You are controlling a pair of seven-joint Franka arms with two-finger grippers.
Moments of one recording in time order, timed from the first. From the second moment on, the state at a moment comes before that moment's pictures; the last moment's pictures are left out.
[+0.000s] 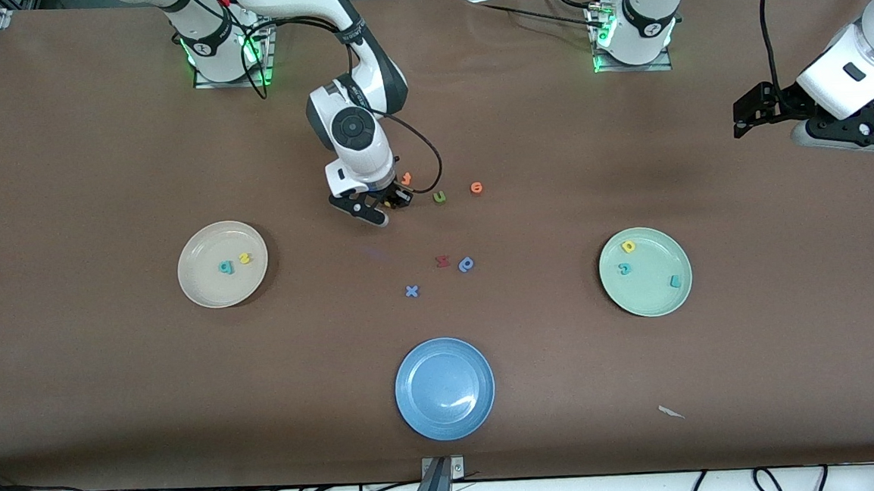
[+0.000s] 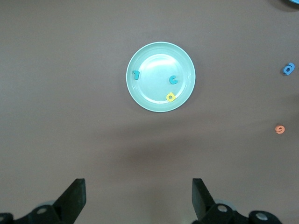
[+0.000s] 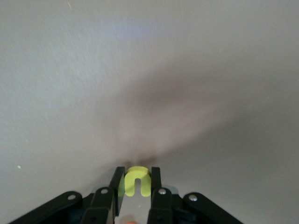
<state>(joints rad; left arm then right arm) -0.02 -0.05 -0.04 -1.72 0.01 1.60 0.11 1.05 0.56 -0.34 -1.95 0.32 2.41 0.94</state>
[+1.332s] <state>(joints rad) -0.02 -0.03 -0.04 -1.68 0.01 1.58 0.10 0.99 0.56 -0.87 -1.96 0.40 2.22 -0.20</state>
